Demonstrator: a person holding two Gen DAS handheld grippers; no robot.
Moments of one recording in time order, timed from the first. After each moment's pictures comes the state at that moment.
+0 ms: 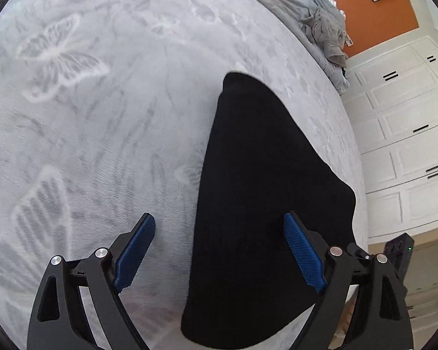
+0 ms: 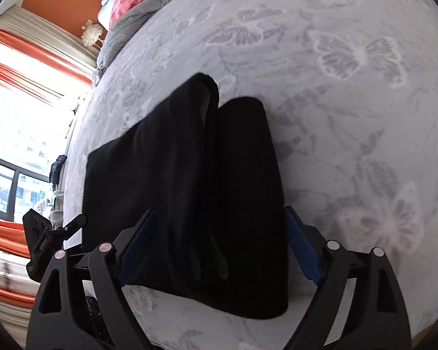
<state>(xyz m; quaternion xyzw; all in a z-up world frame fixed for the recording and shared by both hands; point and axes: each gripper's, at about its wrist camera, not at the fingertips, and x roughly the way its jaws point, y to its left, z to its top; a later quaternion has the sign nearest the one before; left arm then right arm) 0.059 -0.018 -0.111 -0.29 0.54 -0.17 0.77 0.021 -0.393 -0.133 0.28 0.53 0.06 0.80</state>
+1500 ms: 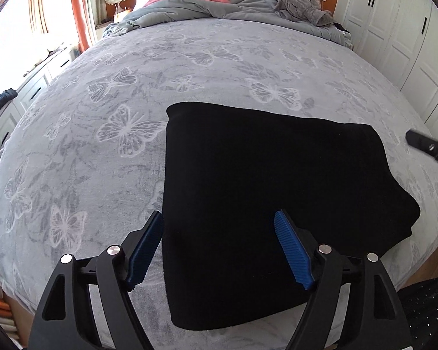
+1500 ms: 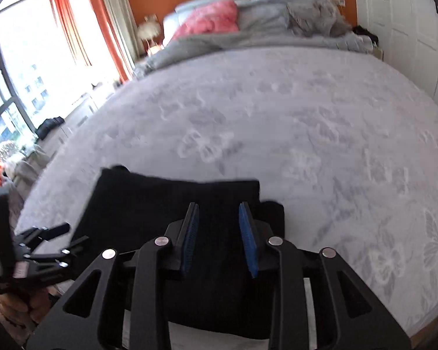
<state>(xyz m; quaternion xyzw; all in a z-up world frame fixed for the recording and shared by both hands) -0.022 -0.006 -0.059 0.01 0.47 -0.09 0.88 -0.030 -0.262 -0.017 0.10 0.37 0.11 0.92</state>
